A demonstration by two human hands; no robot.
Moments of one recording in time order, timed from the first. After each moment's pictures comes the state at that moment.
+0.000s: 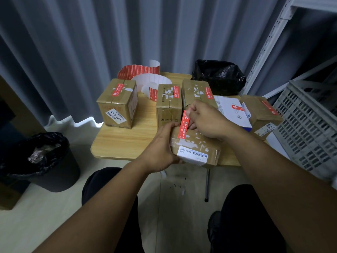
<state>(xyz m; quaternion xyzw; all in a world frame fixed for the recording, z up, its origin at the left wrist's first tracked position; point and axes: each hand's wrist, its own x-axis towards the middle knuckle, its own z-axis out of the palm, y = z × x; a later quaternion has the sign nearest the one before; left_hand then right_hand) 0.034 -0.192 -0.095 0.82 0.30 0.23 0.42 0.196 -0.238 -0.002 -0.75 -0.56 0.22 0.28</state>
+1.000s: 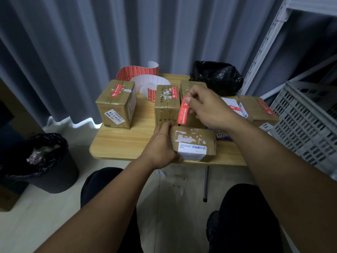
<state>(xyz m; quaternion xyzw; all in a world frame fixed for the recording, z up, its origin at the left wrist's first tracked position) 0.041 -0.198 -0.083 0.81 0.38 0.21 0.39 0.198 -0.241 0.023 -0.71 -0.60 0.16 0.34</state>
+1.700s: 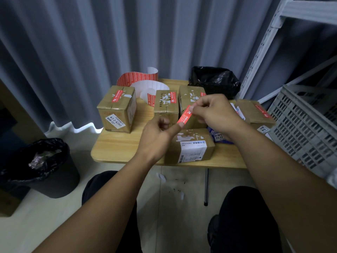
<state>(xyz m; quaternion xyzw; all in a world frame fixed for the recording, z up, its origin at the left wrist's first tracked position) 0.038 -0.214 -0.036 0.65 0.43 0.36 0.51 0.204 -0.259 0.025 -0.72 -0.50 0.21 0.44</state>
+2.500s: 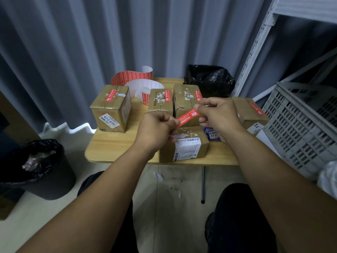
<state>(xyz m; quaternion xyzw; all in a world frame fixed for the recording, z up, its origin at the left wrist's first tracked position) 0.053 -0.212 -0.018 0.62 0.40 0.35 0.58 0.221 -0.269 0.007 -0.73 -0.37 0.22 0.53</state>
